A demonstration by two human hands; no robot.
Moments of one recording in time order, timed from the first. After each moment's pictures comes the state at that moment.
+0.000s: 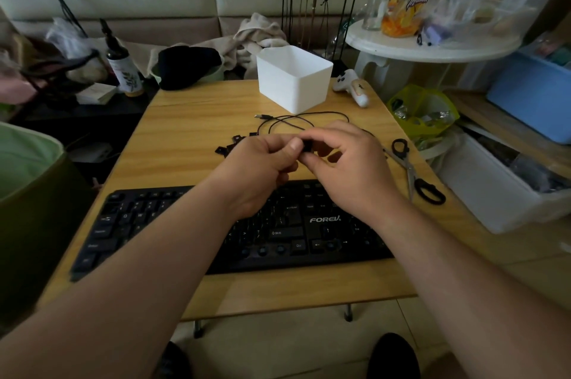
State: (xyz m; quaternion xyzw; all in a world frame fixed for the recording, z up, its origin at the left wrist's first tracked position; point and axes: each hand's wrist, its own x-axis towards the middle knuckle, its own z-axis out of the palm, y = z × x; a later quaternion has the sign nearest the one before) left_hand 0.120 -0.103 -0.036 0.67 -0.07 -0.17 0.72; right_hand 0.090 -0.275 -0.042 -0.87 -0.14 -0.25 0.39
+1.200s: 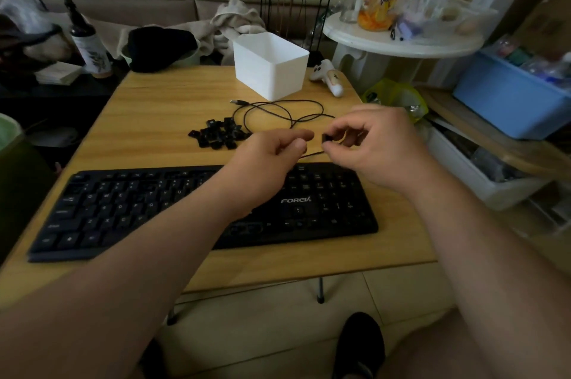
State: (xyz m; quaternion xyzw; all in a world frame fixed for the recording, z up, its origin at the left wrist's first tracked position) left_hand 0.083 -0.131 -0.033 0.83 -0.18 -0.08 0.53; right_hand 0.065 -0.344 -0.006 -0.93 -0.13 -0.18 0.29
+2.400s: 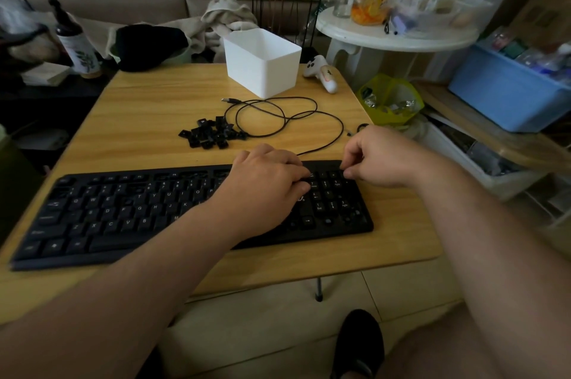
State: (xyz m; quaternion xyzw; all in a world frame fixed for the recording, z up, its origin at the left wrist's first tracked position) left_hand 0.078 -0.138 -0.056 0.94 -0.33 0.02 0.12; right_hand 0.080 -0.372 -0.015 -0.98 0.00 0.09 0.16
